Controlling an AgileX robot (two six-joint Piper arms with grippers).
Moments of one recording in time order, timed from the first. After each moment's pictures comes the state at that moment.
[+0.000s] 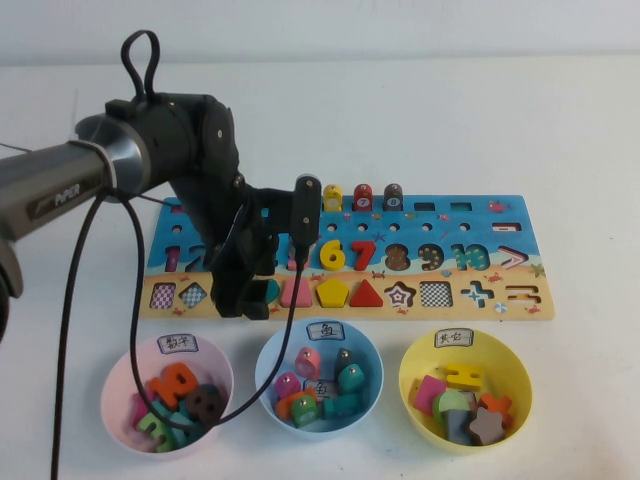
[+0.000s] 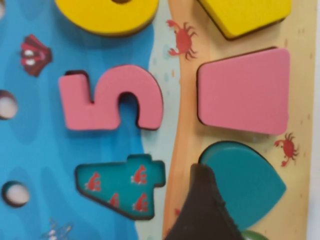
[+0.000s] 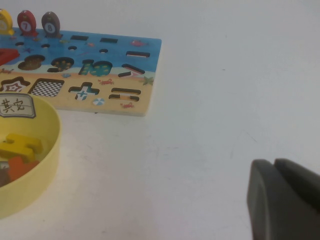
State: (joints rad) right arm 0.07 -0.01 0.03 0.14 0.37 -0.13; left arm -0.45 2.04 -1.57 -0.15 1.02 1.29
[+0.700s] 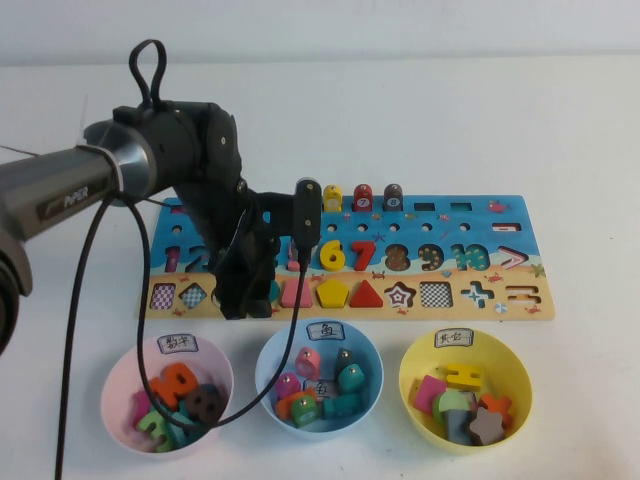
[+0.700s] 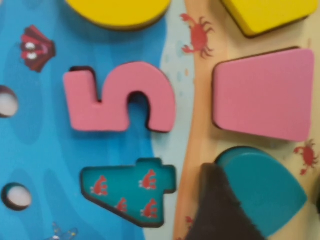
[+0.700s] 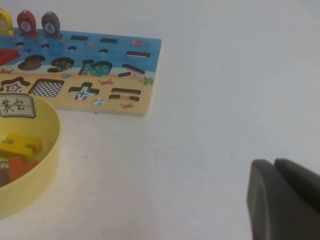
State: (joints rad) right arm 0.07 -0.01 0.03 0.14 0.37 -0.13; left arm -0.45 2.07 -1.57 -0.15 1.00 1.27
